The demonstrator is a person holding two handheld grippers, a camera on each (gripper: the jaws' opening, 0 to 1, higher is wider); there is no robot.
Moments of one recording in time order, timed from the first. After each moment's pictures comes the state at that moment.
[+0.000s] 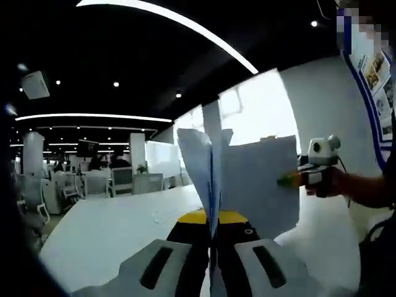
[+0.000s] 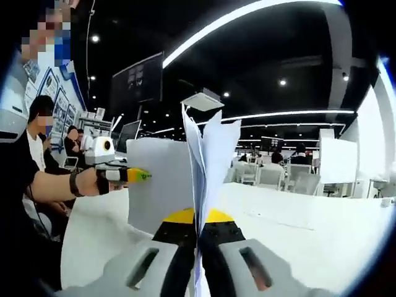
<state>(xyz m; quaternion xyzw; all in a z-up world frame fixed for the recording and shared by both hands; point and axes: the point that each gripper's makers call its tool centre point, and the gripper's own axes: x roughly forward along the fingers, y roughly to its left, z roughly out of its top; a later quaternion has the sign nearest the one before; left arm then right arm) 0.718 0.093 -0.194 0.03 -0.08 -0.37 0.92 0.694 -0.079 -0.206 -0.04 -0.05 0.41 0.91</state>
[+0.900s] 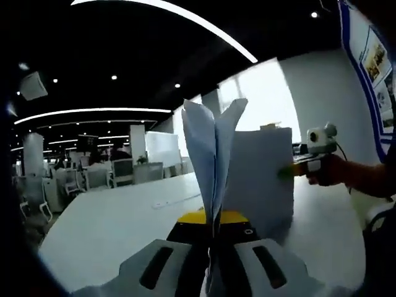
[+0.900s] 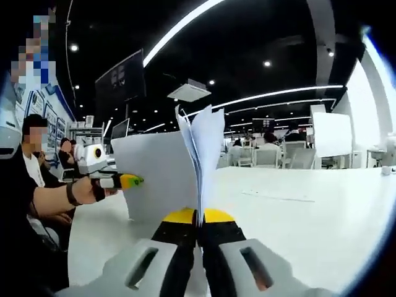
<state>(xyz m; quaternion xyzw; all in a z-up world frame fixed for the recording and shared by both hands) 0.718 0.086 -0.227 0.06 -0.04 -0.37 0.93 0.703 -0.096 -0.236 0.02 0.02 0.39 0.92</state>
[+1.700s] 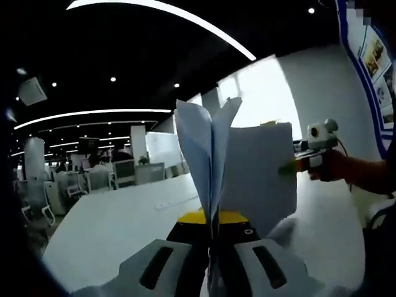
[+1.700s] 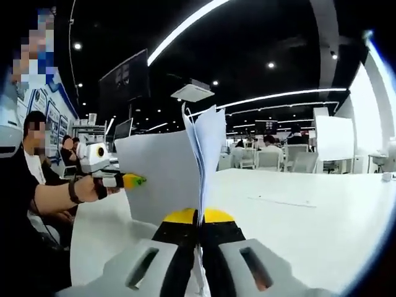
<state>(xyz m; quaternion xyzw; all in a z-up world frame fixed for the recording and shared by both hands) 0.717 0.093 -0.222 0.06 -0.04 -0.37 0.93 0.695 -0.089 -0.223 0.00 0.01 0.40 0.92</state>
